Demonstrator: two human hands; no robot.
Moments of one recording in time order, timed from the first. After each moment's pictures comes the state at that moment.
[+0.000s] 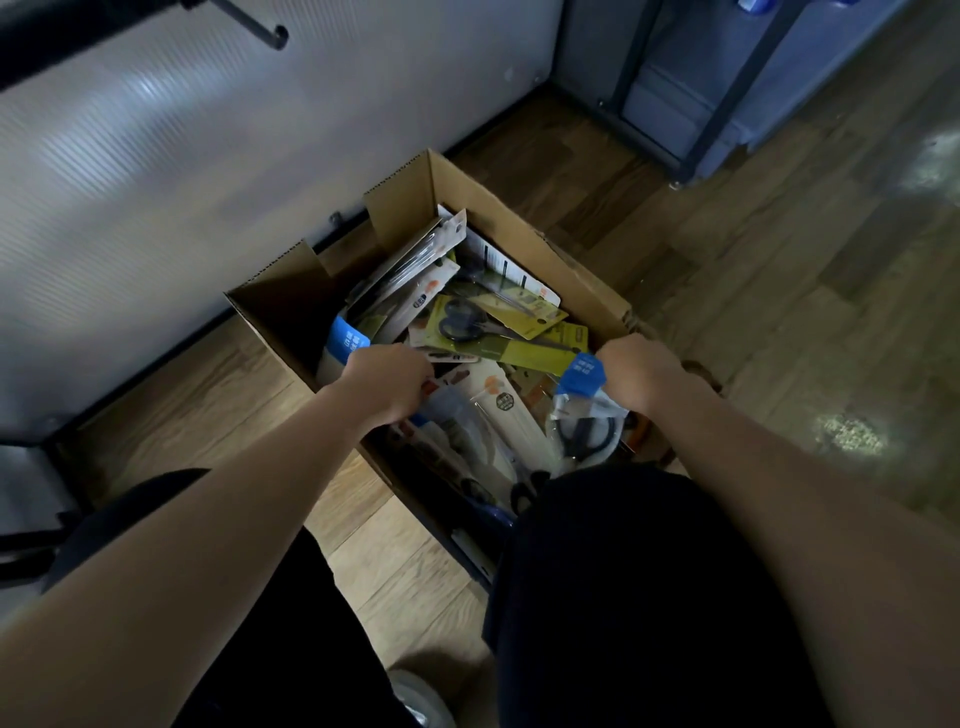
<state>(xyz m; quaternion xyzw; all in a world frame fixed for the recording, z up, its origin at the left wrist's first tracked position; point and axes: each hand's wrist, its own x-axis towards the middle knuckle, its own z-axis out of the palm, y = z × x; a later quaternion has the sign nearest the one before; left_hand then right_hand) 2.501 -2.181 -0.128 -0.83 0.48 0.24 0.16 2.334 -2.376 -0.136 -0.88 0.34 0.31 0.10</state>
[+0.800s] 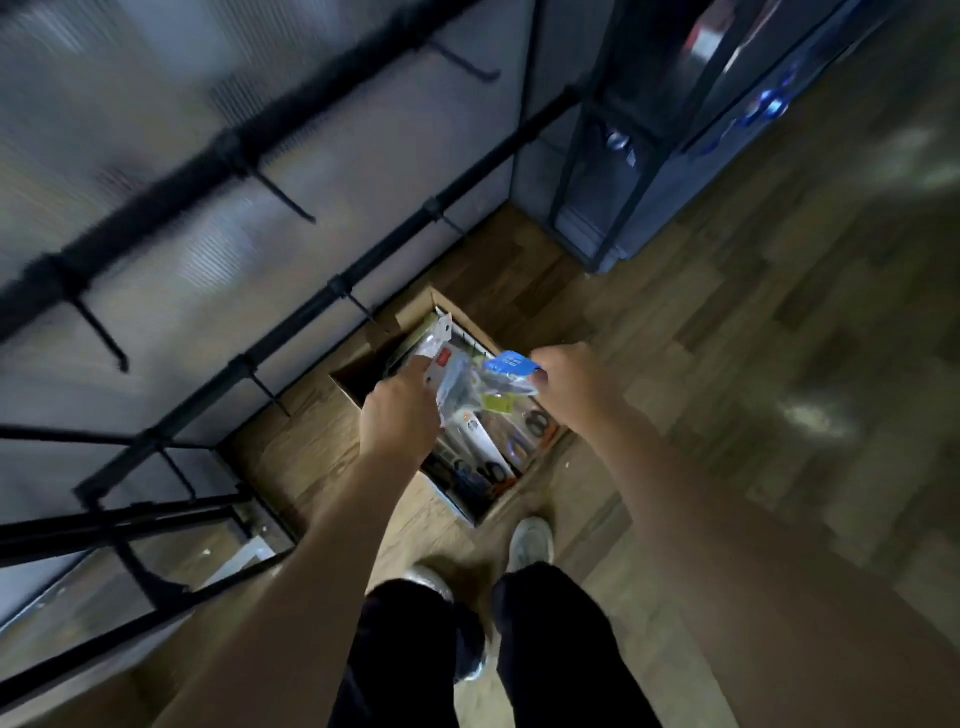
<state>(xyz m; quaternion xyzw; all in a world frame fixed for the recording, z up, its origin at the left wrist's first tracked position) 2.423 -2.186 0.285 -0.93 0.24 0.23 -0.18 2.322 -2.338 0.282 -0.91 0.32 0.09 0.24</state>
